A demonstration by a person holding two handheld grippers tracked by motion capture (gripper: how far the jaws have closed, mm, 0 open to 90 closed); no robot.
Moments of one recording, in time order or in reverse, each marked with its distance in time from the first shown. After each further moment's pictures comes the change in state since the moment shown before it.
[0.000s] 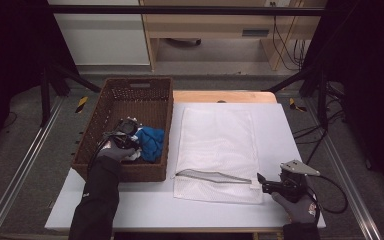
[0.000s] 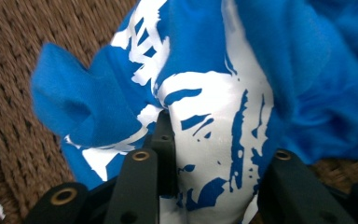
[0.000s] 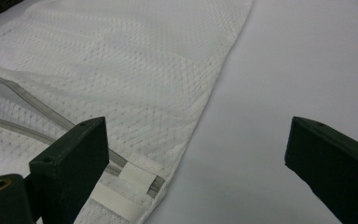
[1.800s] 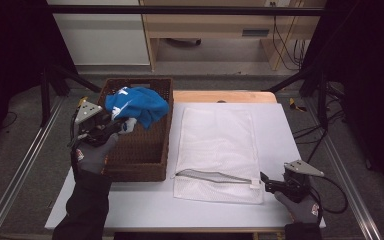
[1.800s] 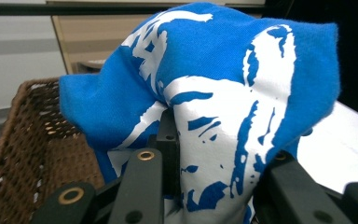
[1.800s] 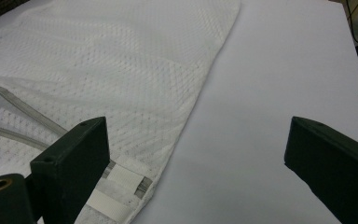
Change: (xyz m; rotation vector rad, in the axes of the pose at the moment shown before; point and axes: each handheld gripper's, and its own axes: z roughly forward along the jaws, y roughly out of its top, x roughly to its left) left arm -0.012 -0.031 -0.135 -0.831 -0.043 -0.196; right arm -0.006 -0.001 -0.004 -0.022 -0.024 0.012
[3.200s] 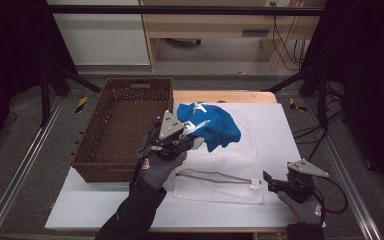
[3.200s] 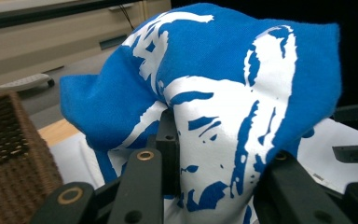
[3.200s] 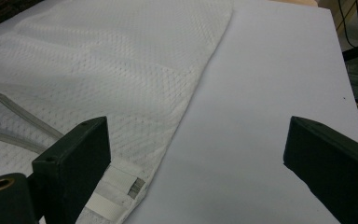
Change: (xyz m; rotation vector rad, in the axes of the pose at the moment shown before) left arm -0.164 0.001 0.051 0.077 -0.253 0.207; right arm -0.005 0.001 -0.006 -0.018 -0.004 0.012
